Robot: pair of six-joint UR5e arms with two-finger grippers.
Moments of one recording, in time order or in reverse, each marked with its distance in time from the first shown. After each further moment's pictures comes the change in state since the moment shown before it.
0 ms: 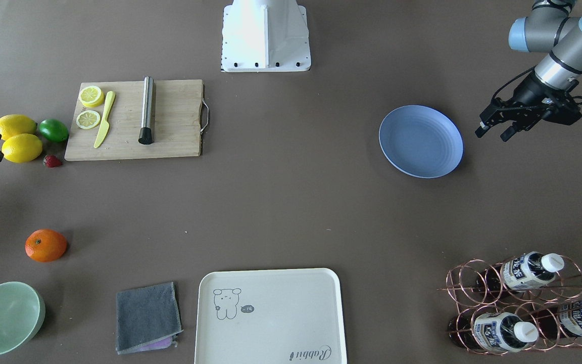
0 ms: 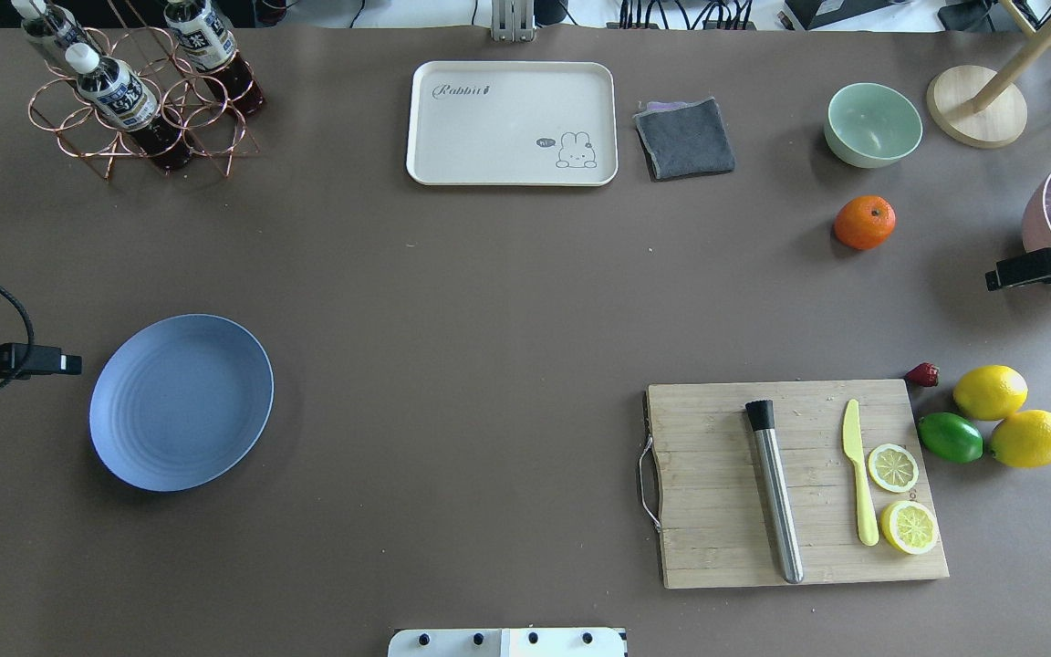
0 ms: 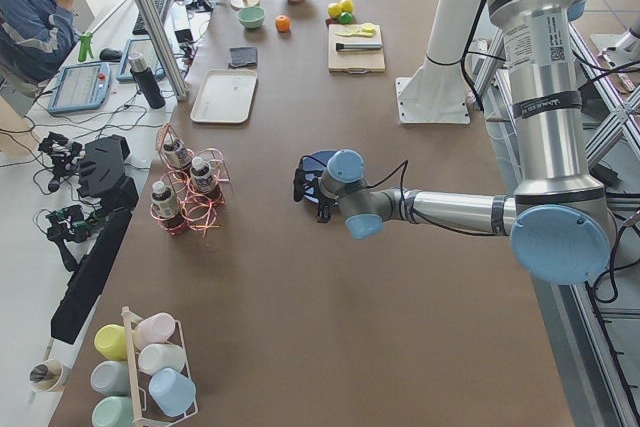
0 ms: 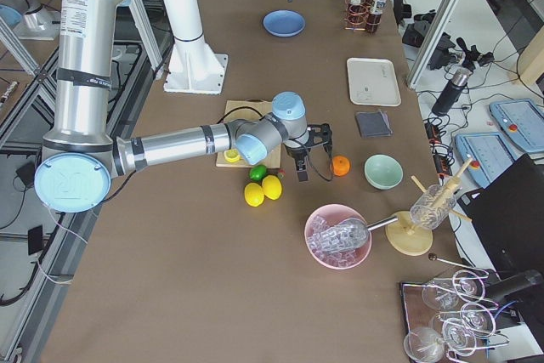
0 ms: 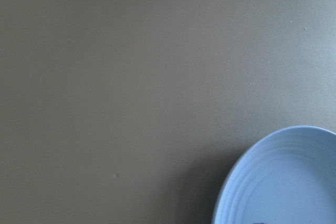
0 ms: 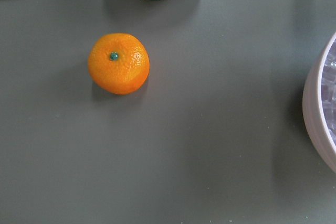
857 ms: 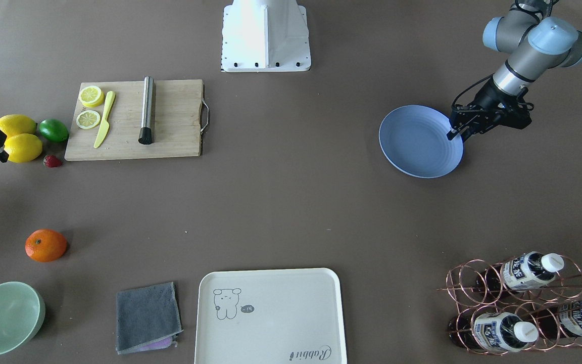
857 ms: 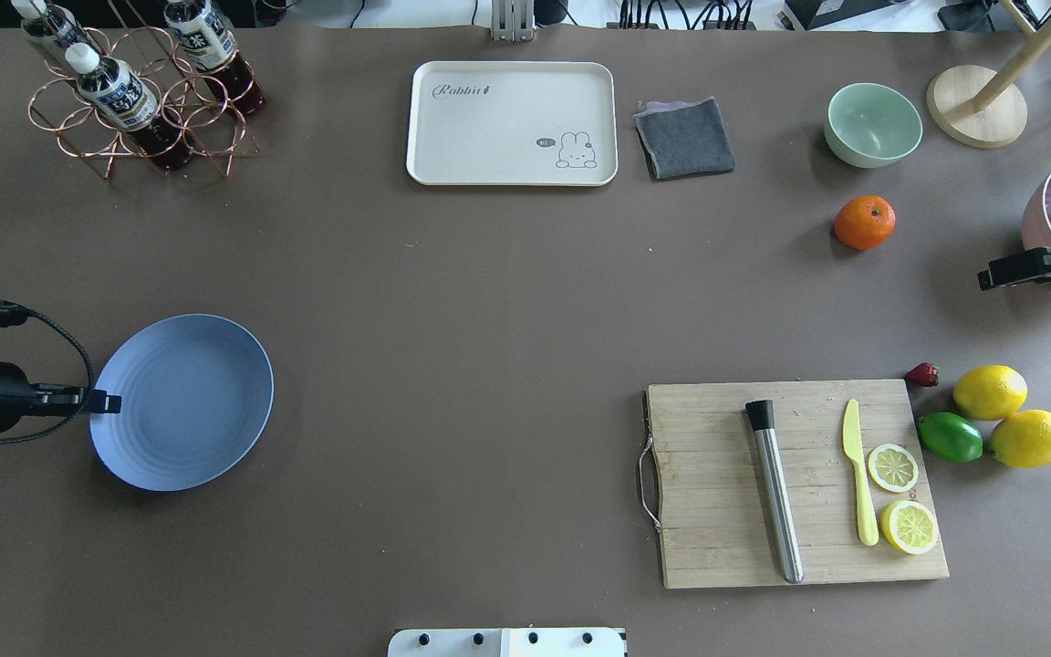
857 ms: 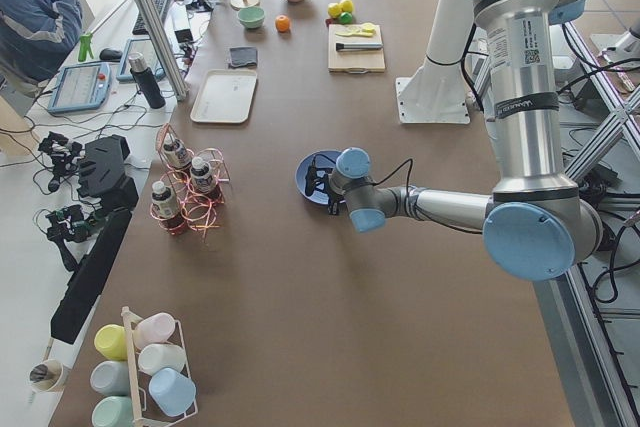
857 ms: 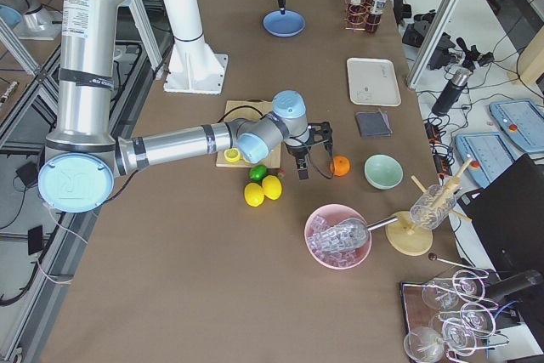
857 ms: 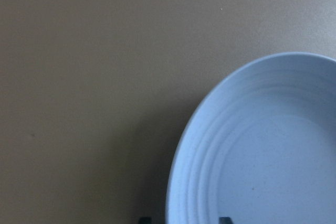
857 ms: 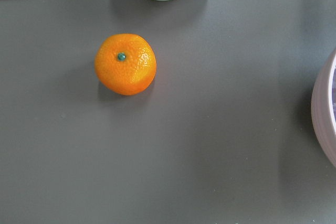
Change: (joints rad) left arm 0.124 -0.014 0.018 0.000 0.071 0.000; right arm -0.008 0.006 -0.001 0.001 0.000 0.000
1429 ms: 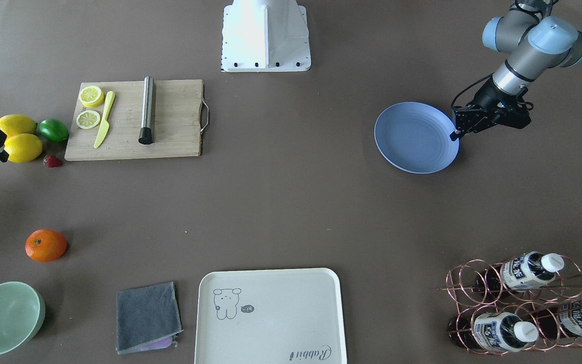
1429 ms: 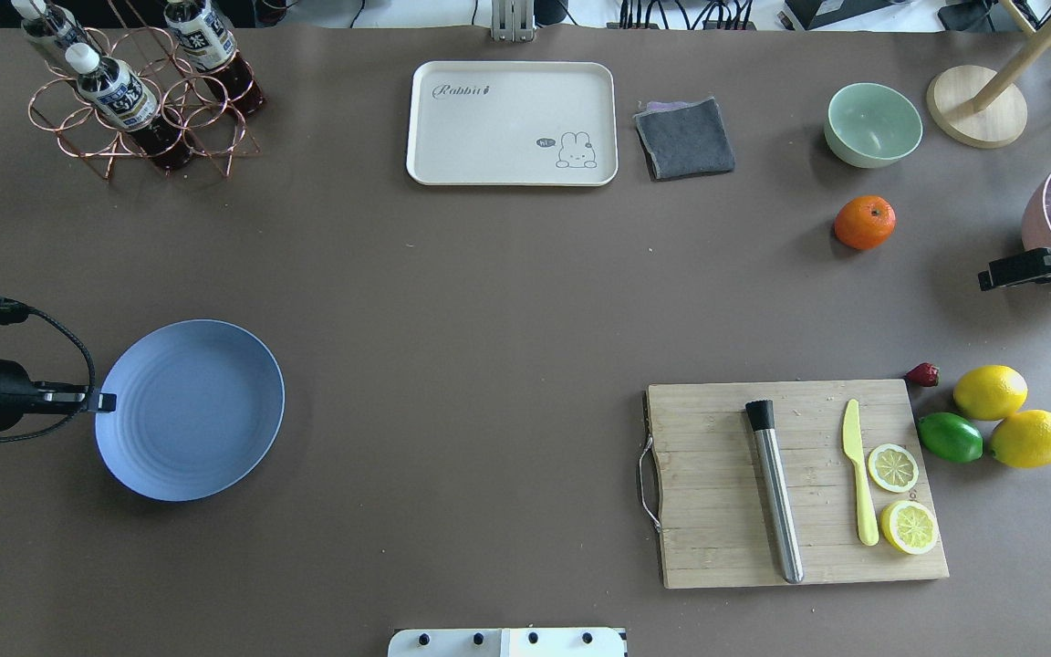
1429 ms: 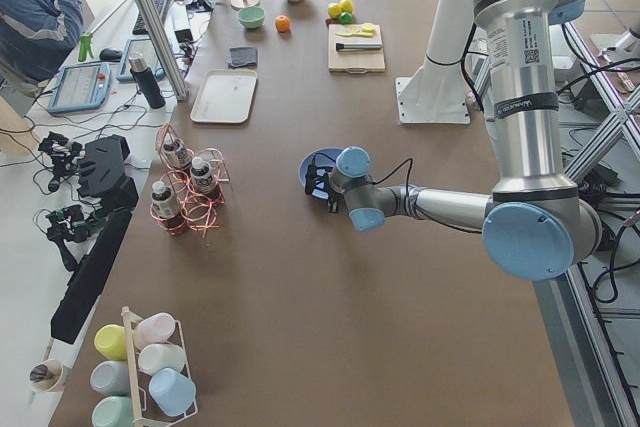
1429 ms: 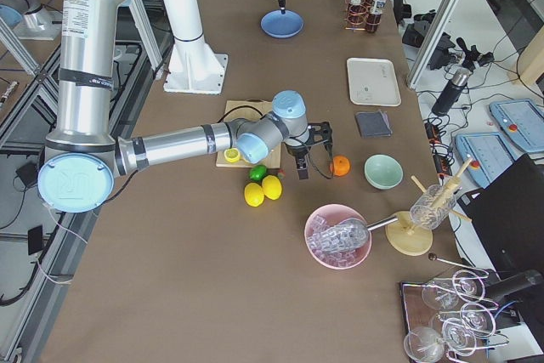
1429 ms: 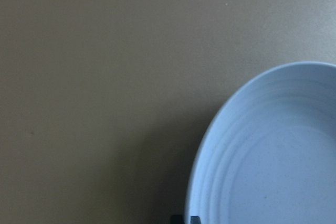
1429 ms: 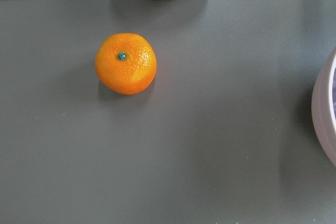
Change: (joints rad) left arm -0.005 -0.007 -0.029 -0.005 -0.008 -0.011; right arm 0.001 -0.001 0.001 0.000 0.002 0.000
